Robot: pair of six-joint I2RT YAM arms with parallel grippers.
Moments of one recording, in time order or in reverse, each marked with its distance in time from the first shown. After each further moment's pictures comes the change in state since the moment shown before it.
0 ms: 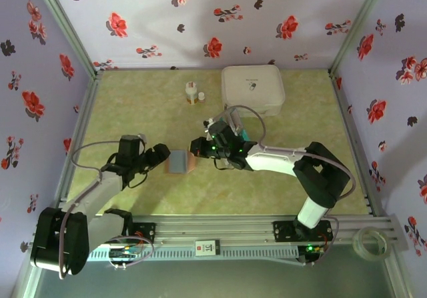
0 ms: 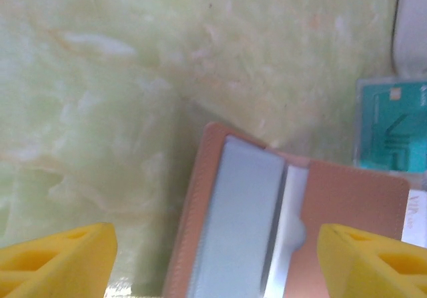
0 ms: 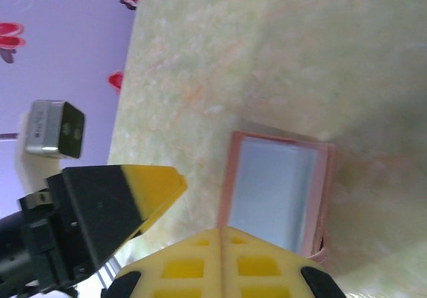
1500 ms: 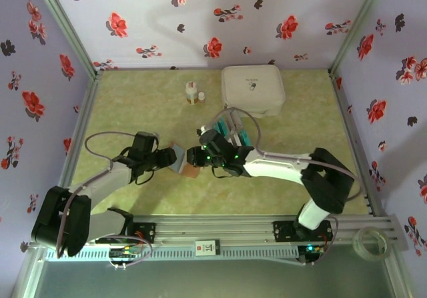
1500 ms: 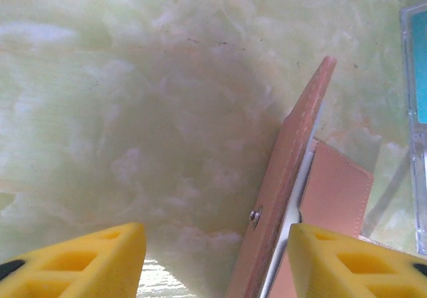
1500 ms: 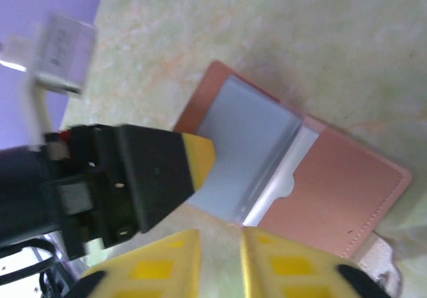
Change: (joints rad) left arm -0.143 0.146 0.082 -0.018 -0.116 0.128; right arm 0.123 -0.032 0.048 -0.193 0.170 -0.117
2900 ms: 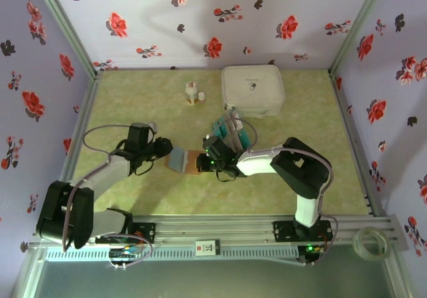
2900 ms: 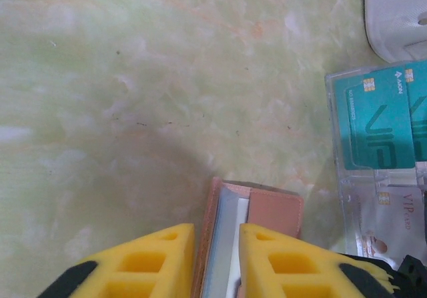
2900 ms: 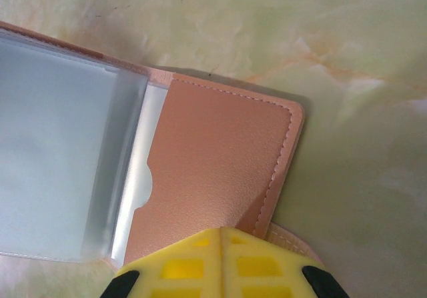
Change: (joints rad) left arm 0.085 0.058 0.065 0.098 0.114 -0.003; right arm -0.079 0.201 -0.089 0.163 -0.043 -0.001
